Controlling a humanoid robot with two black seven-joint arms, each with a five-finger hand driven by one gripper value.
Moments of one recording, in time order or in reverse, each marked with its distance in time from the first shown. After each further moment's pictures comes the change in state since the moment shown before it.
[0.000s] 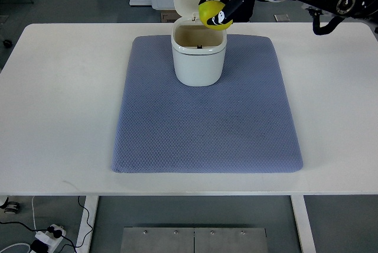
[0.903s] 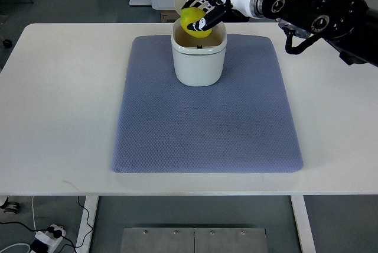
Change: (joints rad) left arm 0.000 0.000 0.000 0.000 0.000 0.000 0.000; right arm -0.162 0.082 0.172 -0.144 0.031 -0.001 -0.009
